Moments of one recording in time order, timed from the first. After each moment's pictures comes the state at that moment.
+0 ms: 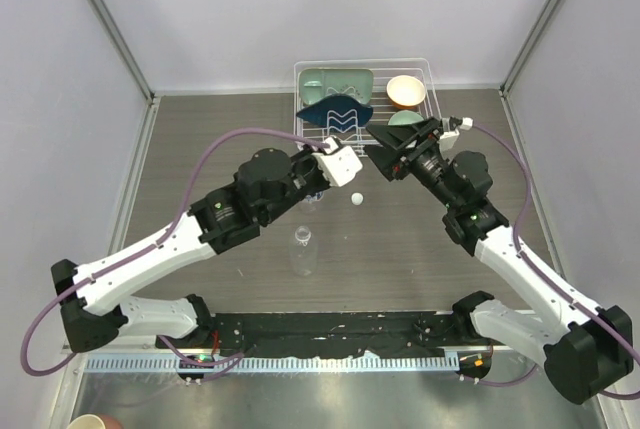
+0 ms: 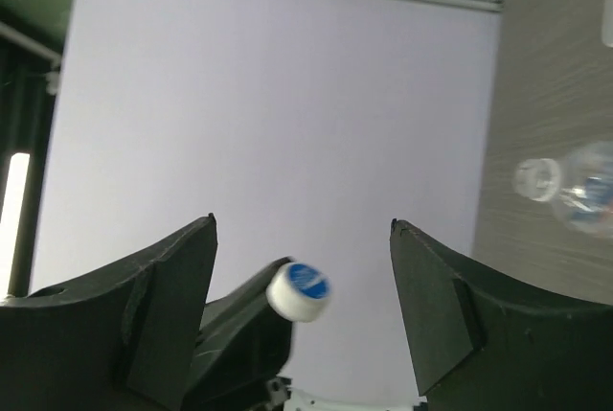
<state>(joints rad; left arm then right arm) -1.04 1.18 1.25 -0.18 -0.26 0.56 0.42 0.98 0.73 0.33 -0.22 1.48</state>
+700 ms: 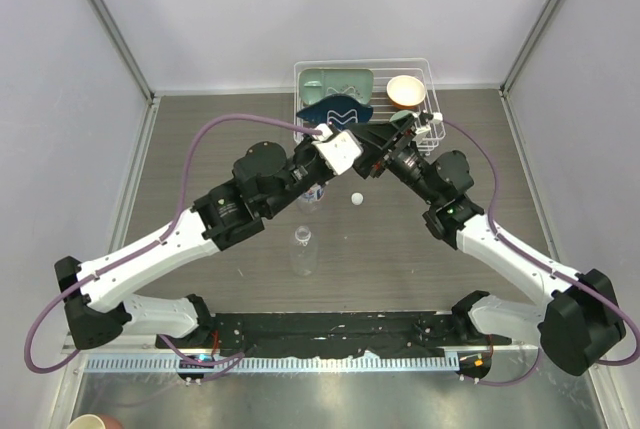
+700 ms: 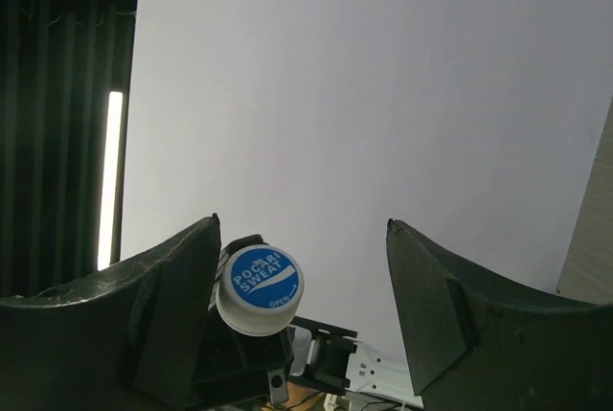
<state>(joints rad) -1.05 1.23 1.29 -0.04 -0.21 0.48 0.55 1.13 0.74 0.68 -0.29 1.65</state>
